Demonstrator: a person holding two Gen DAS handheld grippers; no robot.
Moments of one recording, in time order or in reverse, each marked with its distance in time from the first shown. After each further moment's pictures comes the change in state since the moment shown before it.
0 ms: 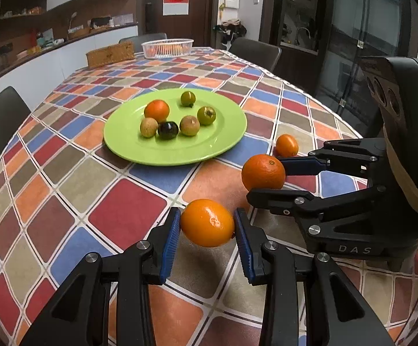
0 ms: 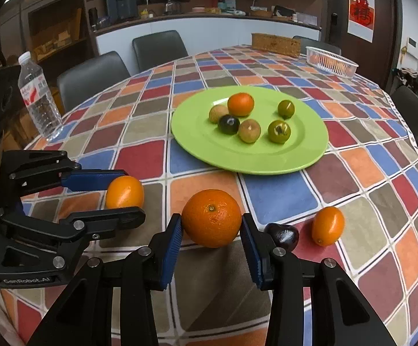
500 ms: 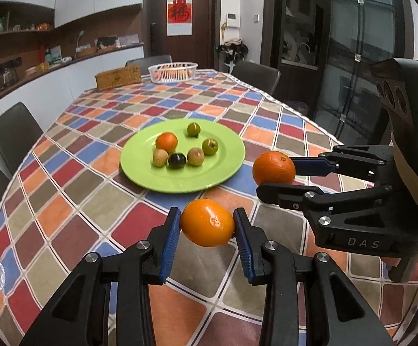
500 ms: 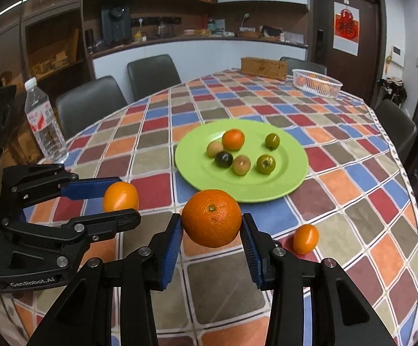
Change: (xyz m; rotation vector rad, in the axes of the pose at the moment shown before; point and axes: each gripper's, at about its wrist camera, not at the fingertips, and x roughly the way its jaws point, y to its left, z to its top) left arm -0.042 -0.004 0.012 0.012 -0.104 0.035; right arm -0.045 0.010 0.015 0.034 -0.111 -0.050
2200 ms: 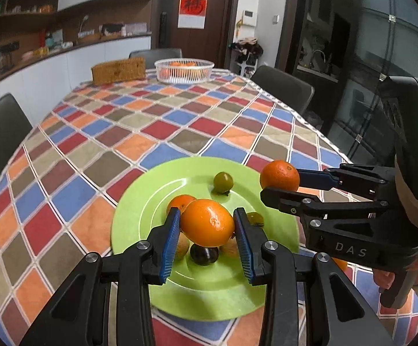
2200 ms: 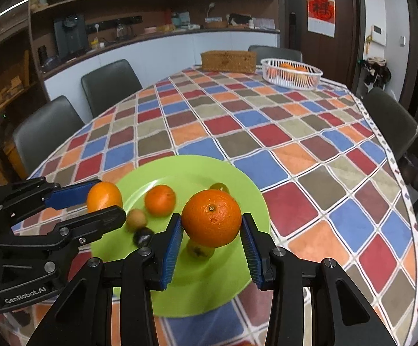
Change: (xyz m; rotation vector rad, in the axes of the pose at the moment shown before) left arm 0.128 0.058 0.098 -0.095 0.048 -0.025; right arm 0.100 -0.086 0.090 0.116 0.060 -0.080
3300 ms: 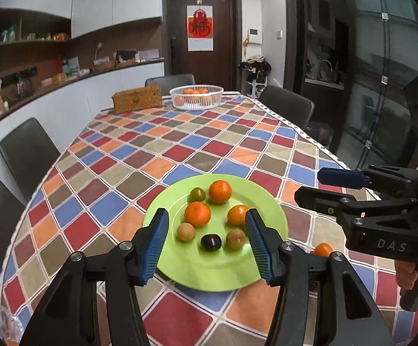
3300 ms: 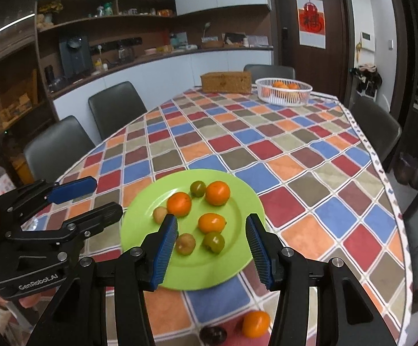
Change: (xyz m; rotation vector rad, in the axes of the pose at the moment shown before) left arm -0.083 -0.029 -0.010 0.062 -0.126 0.122; right arm -0.077 0.012 -0.014 0.030 -0.111 0.005
